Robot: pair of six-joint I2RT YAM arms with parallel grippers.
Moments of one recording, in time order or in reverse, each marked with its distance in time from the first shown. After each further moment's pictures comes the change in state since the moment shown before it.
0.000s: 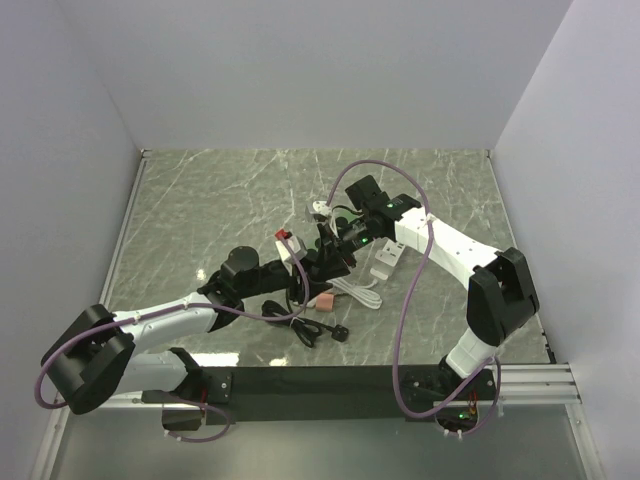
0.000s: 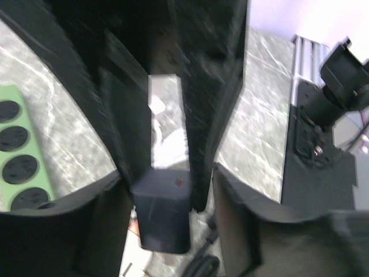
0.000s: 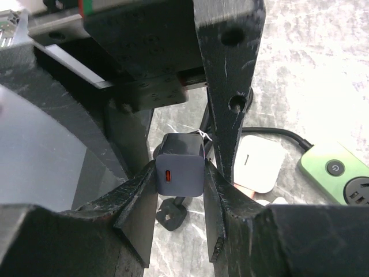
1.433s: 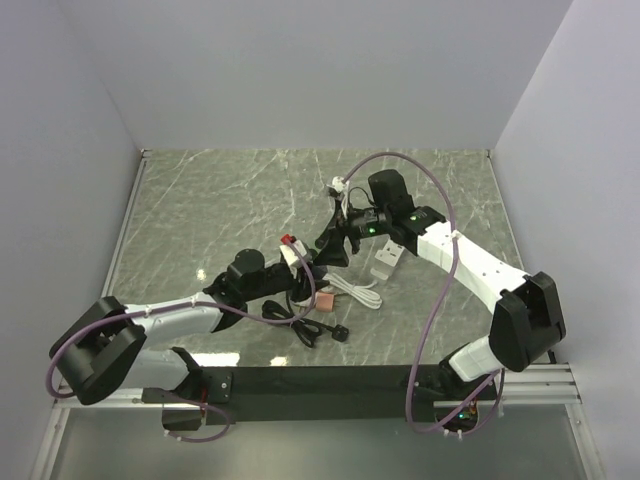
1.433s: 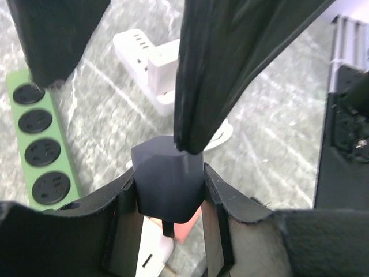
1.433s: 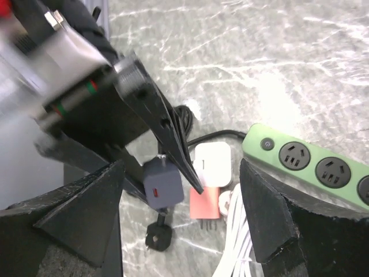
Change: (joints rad) left arm -0.009 0.043 -0.018 0.010 -0.085 0.083; right arm -0.042 -0.181 -0.155 0.410 0.219 0.481
